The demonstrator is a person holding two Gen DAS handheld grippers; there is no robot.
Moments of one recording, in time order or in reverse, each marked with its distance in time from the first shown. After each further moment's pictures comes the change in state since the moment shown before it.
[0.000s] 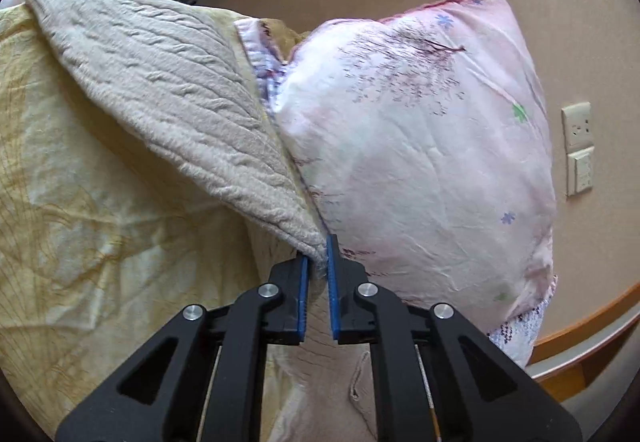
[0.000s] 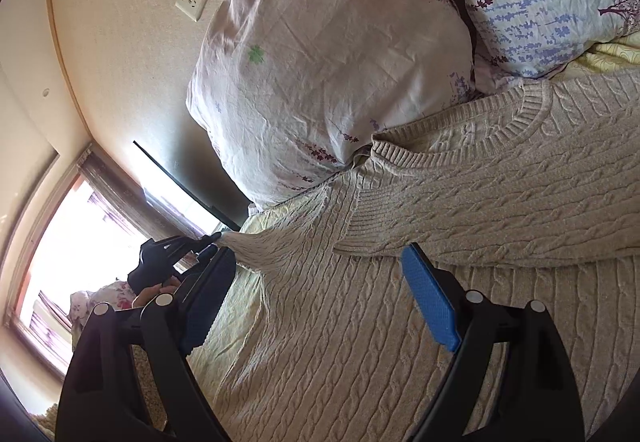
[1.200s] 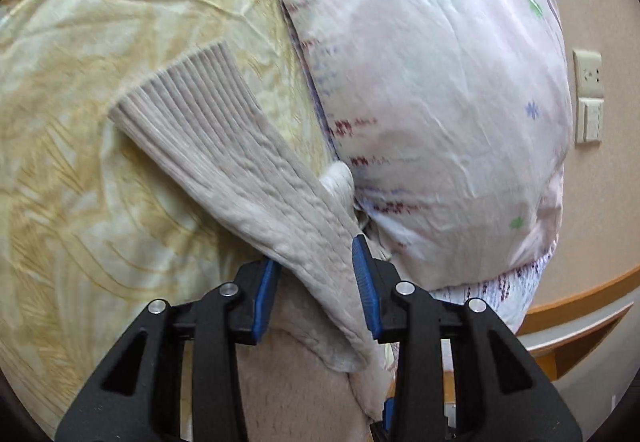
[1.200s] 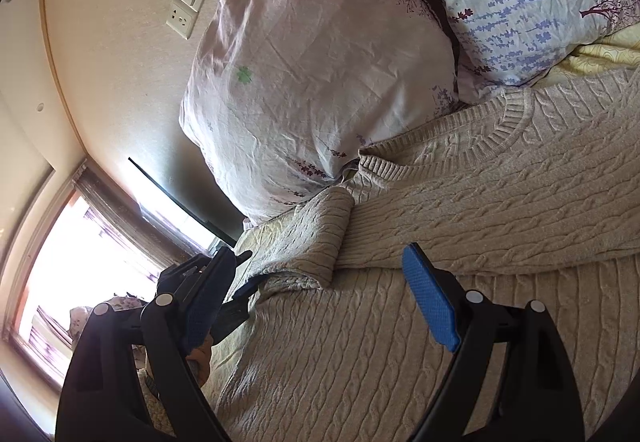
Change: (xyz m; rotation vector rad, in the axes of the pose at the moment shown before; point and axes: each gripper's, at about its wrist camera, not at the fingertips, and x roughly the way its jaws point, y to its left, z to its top) left arm 0.030 -0.007 -0.083 -0.119 0.143 0.019; right arm -0.008 -0.005 0.003 0.035 -0.043 -0.024
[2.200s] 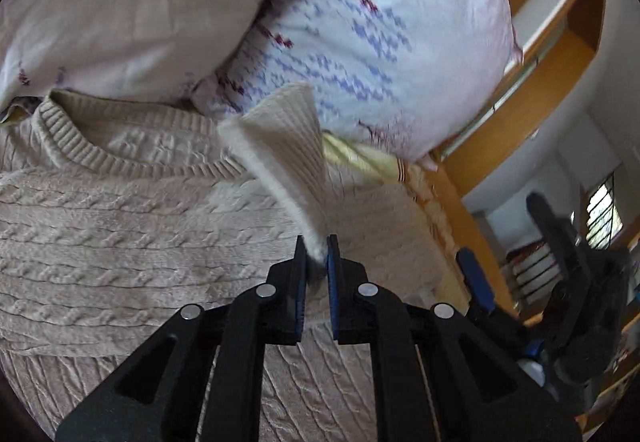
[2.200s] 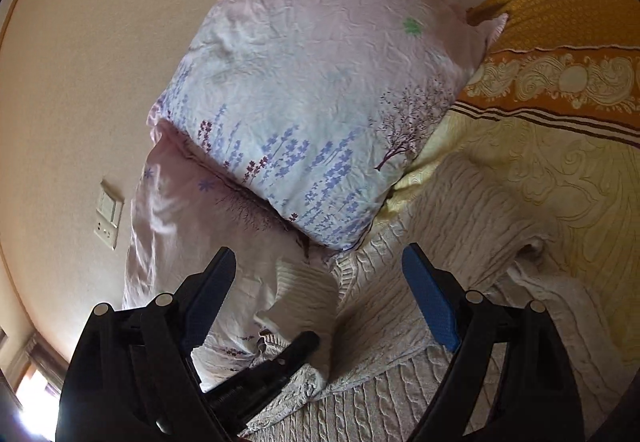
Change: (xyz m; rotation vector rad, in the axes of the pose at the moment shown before) left arm 0.165 -0.180 -0.243 1.016 0.512 -0.005; right arm -0.124 -0.069 0.013 0.340 -0.622 -0.285
